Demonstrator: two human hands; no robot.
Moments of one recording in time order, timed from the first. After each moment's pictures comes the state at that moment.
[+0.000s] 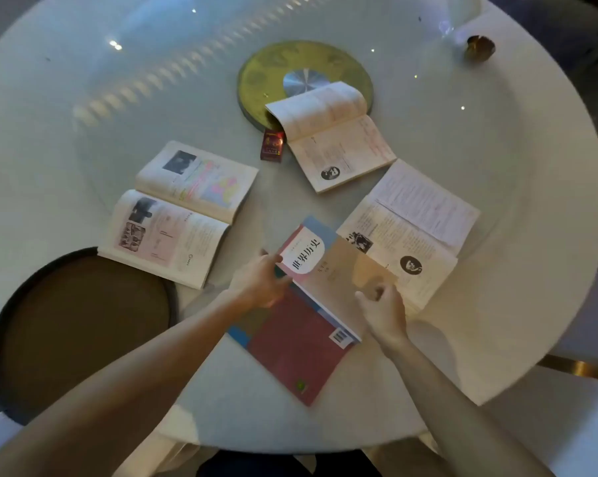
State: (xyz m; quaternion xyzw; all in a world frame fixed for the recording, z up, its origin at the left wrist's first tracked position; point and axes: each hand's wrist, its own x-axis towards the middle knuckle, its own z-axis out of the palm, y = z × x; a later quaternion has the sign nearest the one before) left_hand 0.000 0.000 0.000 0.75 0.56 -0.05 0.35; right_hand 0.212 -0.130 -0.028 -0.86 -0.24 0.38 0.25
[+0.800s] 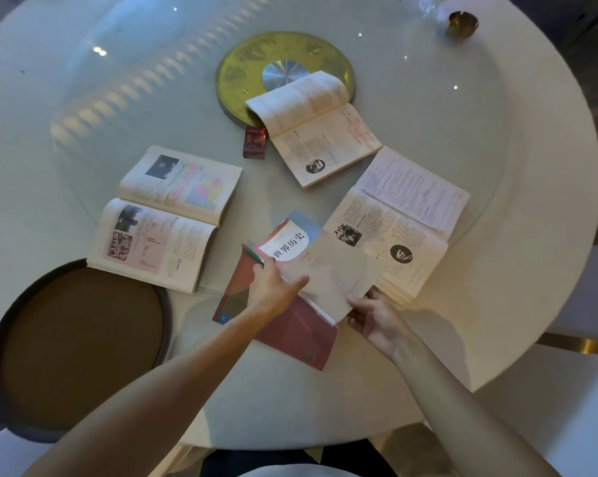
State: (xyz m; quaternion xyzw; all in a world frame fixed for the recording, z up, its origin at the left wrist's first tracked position) left_hand 0.040 -0.031 0.000 0.59 0.65 0.03 0.47; right_hand 0.227 -0.147 -0.030 -0.59 0.03 0.65 0.48
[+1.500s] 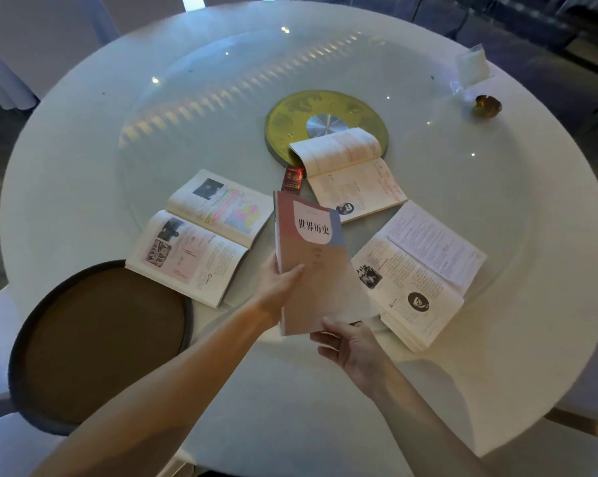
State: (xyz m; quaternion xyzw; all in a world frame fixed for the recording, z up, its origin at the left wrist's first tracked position) left_hand 0.012 -0.001 0.051 0.35 0.55 0.34 0.68; right_hand 0.154 -0.119 0.025 -0.56 -0.08 0.69 0.45
